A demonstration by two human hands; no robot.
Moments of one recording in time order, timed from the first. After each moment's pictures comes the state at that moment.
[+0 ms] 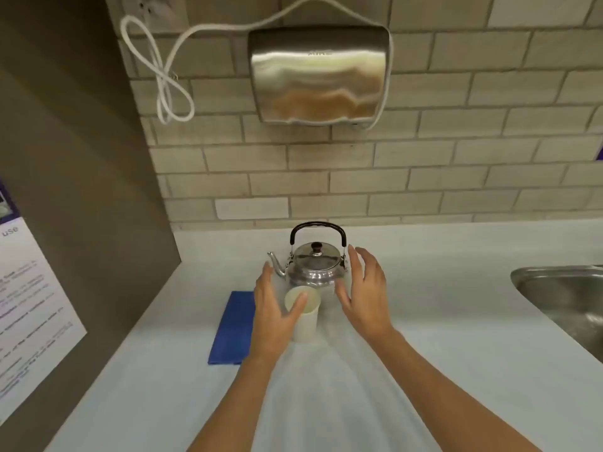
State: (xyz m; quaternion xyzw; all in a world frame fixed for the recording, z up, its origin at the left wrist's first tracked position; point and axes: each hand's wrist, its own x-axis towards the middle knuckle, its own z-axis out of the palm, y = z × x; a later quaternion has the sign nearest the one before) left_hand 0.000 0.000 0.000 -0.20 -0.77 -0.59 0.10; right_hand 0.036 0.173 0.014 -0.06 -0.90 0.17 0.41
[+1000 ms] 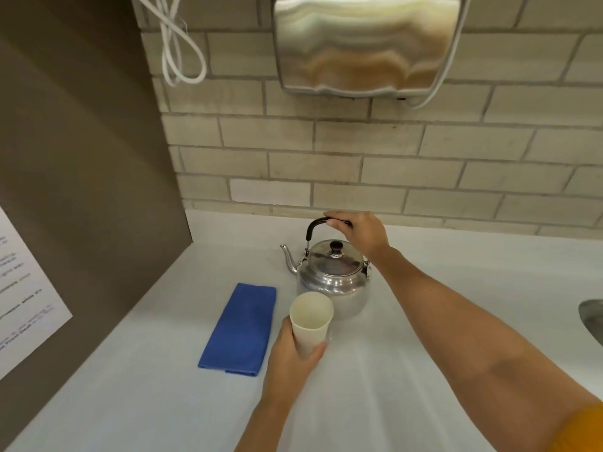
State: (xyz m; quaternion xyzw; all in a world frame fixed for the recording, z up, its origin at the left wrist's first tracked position) left_hand -0.009 0.030 -0.079 -0.11 -0.80 -0.58 0.04; right_hand -0.117 0.220 0.069 0.02 -0.93 0.30 0.22
